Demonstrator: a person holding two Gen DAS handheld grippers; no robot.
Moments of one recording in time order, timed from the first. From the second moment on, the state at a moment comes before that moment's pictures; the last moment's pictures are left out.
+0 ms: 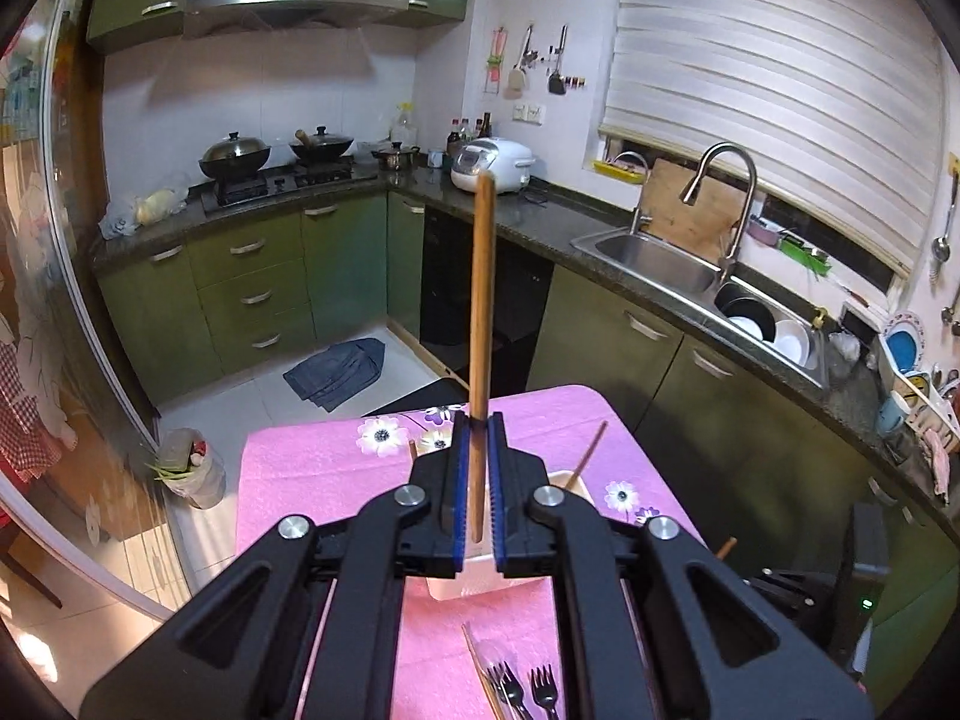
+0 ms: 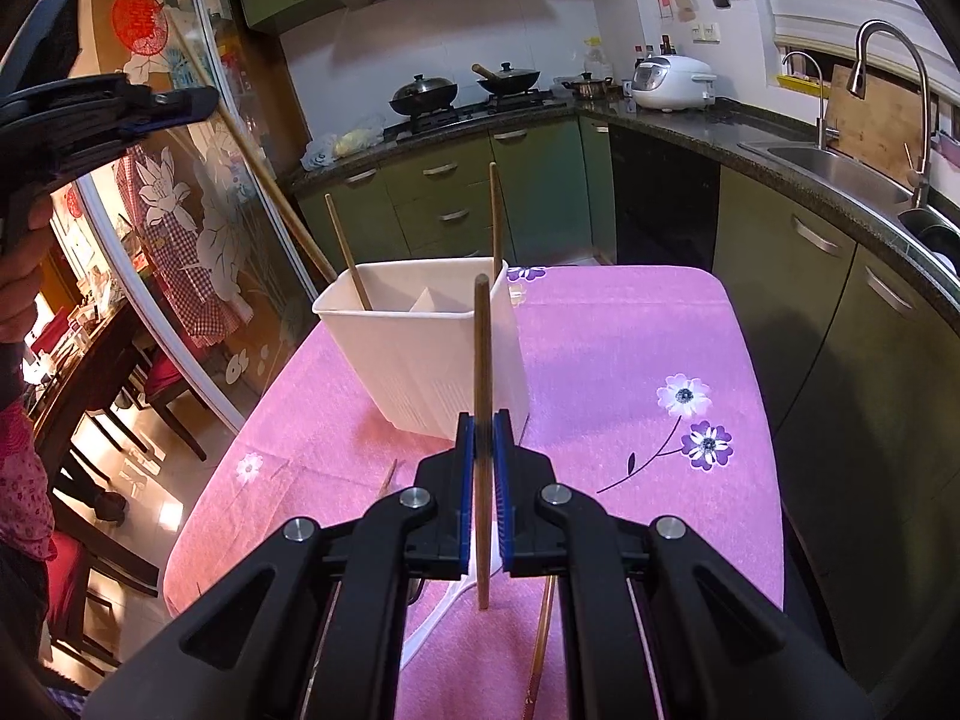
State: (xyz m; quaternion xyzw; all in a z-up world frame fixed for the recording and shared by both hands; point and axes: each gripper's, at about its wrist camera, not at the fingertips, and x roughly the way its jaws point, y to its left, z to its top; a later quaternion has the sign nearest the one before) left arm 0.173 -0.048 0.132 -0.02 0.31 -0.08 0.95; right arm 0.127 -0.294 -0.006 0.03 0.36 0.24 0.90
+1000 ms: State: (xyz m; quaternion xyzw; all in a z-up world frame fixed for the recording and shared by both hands) left arm 0.220 -0.048 -0.010 0.00 0.44 -0.05 0.90; right arm 0.167 -0.260 0.176 0.02 0.20 0.26 0.94
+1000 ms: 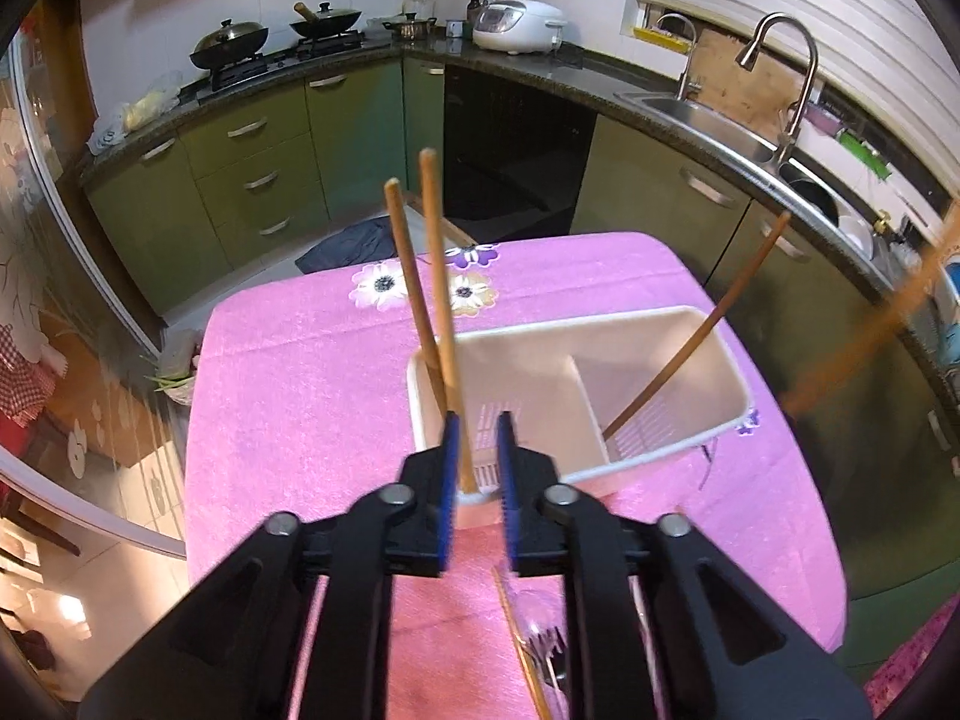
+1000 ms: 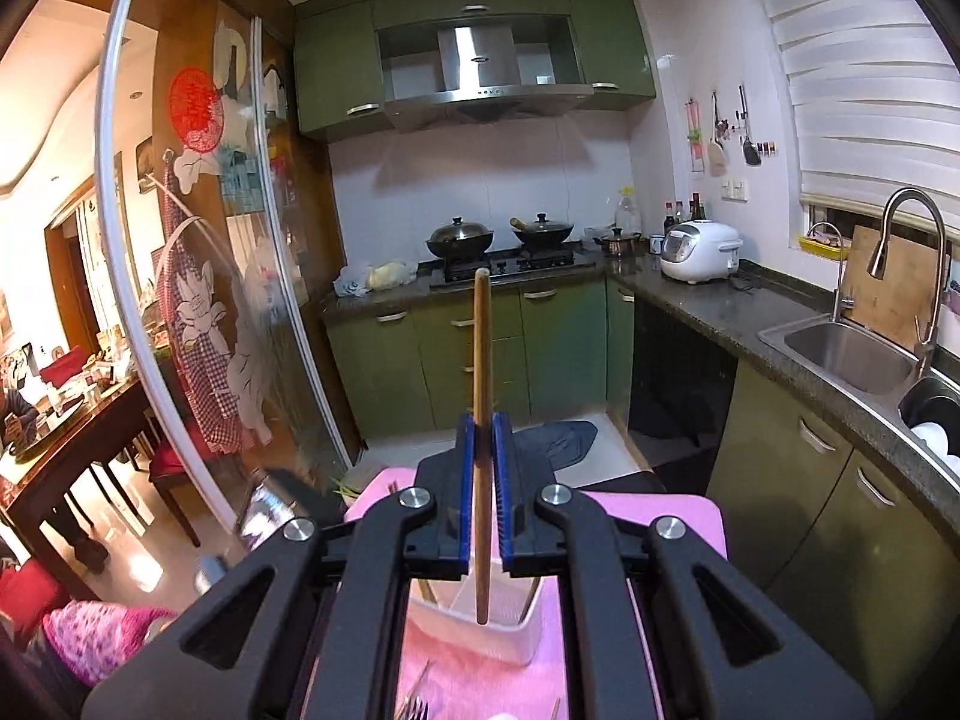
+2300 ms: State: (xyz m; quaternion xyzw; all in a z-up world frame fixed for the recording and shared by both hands) left arm 0.134 -0.049 -0.130 -0.03 0.59 -0.08 0.80; right arm 0.156 -0.269 -0.002 0.01 0.33 0.25 0.91
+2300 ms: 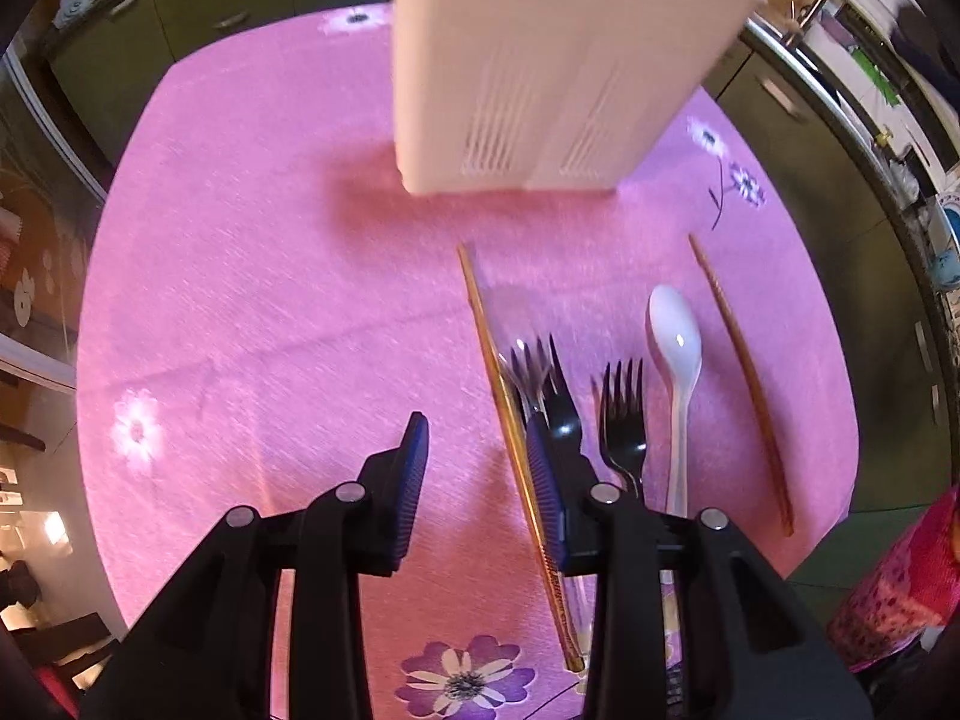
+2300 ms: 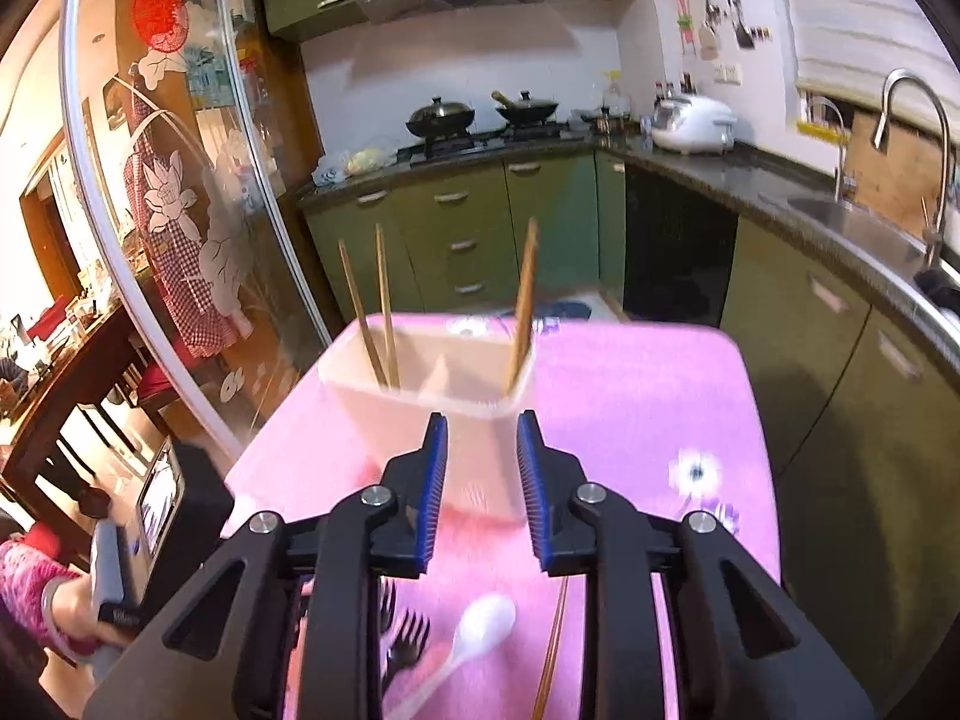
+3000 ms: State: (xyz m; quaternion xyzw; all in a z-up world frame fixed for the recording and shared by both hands) left arm 0.152 -0.058 -0.152 -0.01 0.62 -0.05 0.78; right arm 0.134 -0.308 -0.076 0.03 0.41 0.22 0.89
